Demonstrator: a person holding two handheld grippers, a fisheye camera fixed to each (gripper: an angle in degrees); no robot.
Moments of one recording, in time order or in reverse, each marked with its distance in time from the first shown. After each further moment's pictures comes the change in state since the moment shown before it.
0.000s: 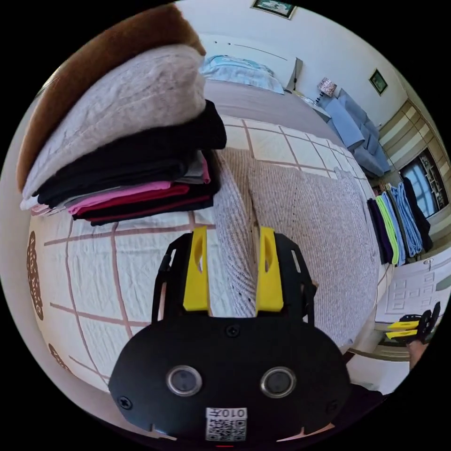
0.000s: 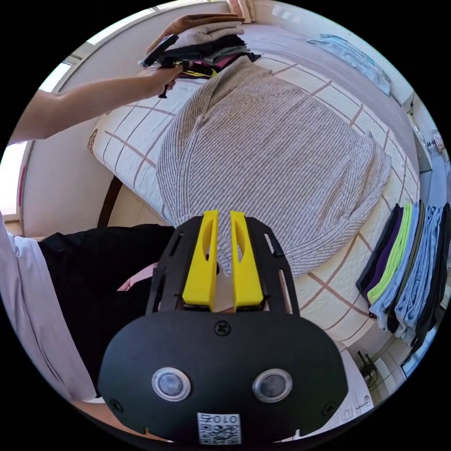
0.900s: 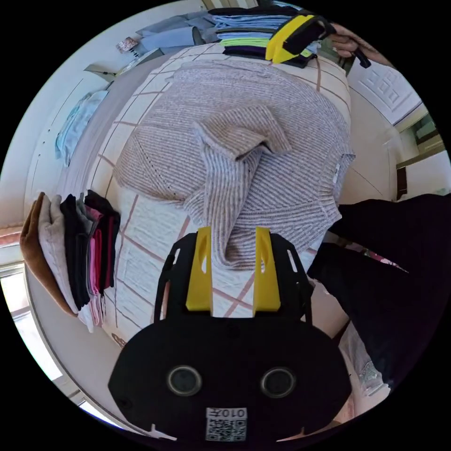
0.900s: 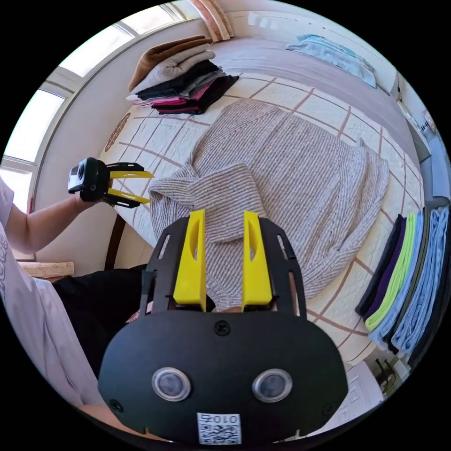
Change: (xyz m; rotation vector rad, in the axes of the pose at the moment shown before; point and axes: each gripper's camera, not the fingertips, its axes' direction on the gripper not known) left arm 0.268 0.218 -0.094 -0.292 -0.188 0.950; right arm 0.068 -0.019 -0.008 0.128 -0.079 0.075
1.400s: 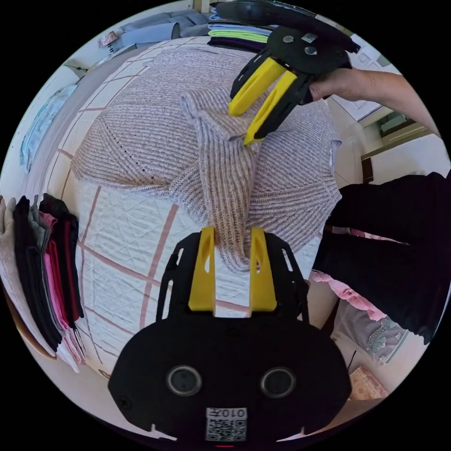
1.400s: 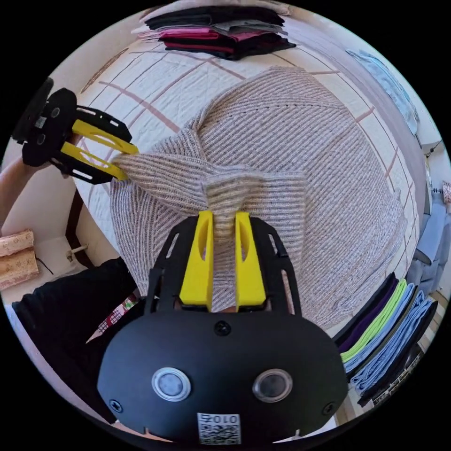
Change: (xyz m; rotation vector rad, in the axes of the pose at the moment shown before) left arm -0.047 0.041 0.047 0.065 0.238 0.098; right arm -0.075 -0.083 0.133 -0.230 0.222 -0.201
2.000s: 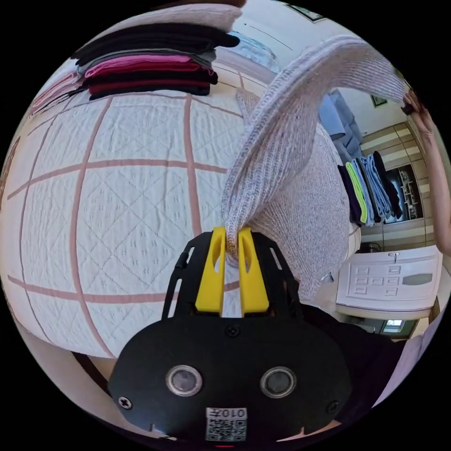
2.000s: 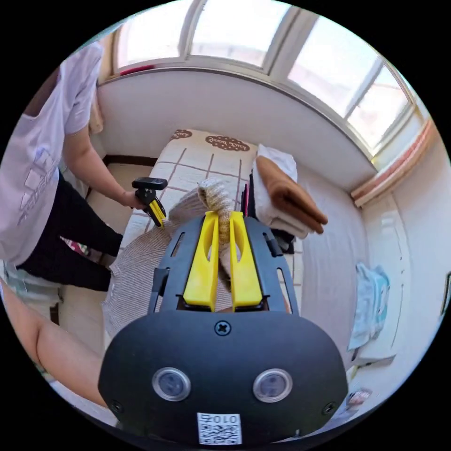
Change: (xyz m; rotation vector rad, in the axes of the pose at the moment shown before) left arm -0.010 0.197 0.002 0.400 0.235 -1.062; right arm -0.003 -0.046 -0.296 0.551 0.138 -0.916
